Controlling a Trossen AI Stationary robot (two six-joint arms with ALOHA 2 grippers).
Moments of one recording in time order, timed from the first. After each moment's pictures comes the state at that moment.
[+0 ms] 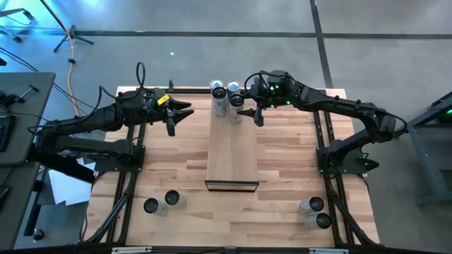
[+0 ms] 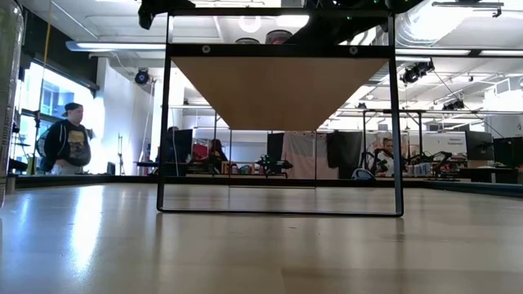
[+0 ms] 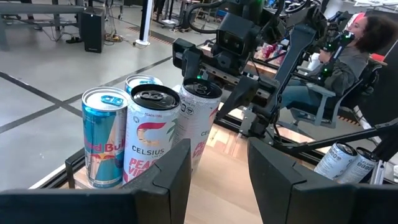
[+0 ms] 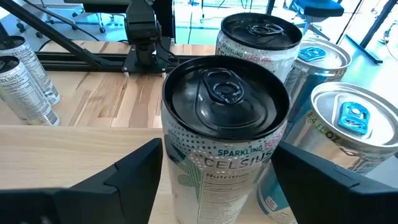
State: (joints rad) left arm 0.21 0.82 0.88 -0.21 -0.11 -0.26; right arm -0.44 1.42 1.16 -0.18 -0.36 -0.24
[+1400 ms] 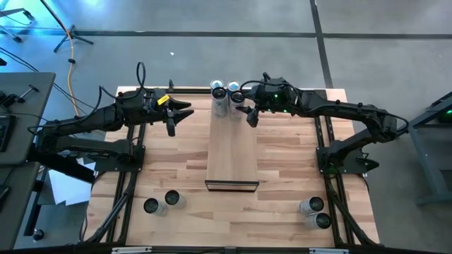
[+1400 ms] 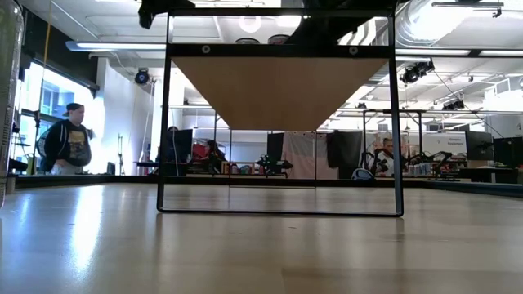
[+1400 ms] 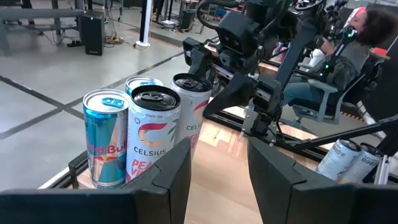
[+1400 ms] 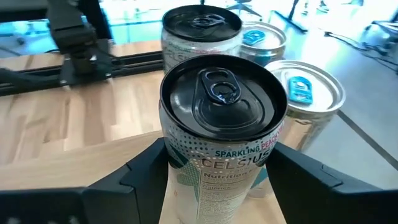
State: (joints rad) left arm 0.21 0.82 0.88 -0.21 -0.11 -0.23; right arm -0.32 1.40 1.17 -0.20 0.03 -0.04
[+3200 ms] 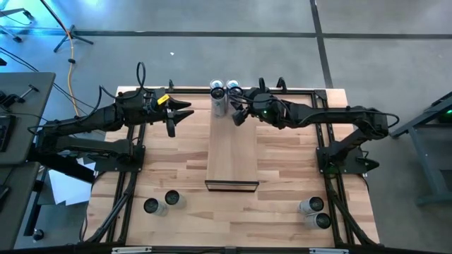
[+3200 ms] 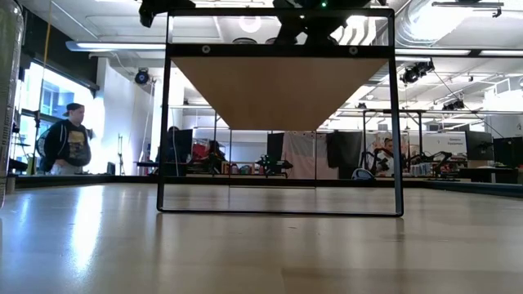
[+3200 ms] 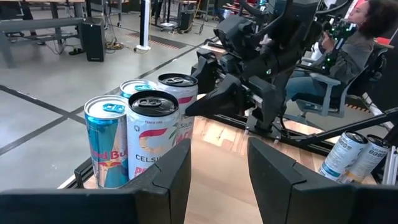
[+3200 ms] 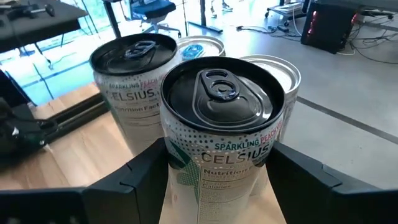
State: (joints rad) left arm 0.21 0.82 0.88 -0.21 -0.11 -0.17; right arm -0.16 1.50 1.21 -0.12 0.53 0.32
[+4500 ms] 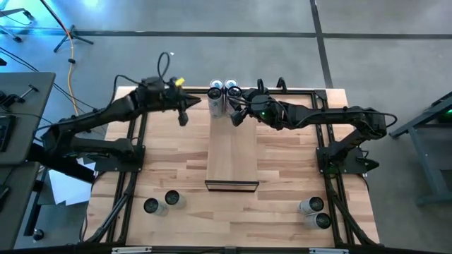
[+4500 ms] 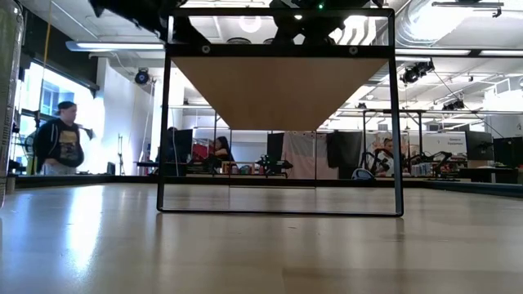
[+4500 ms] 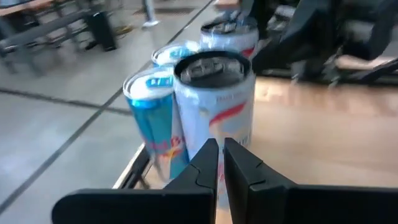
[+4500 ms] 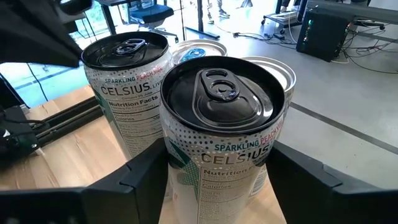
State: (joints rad) left arm 0.50 1.03 0.88 -0.17 0.13 0.17; right arm -0.15 1.53 1.21 -0.11 0.55 0.30
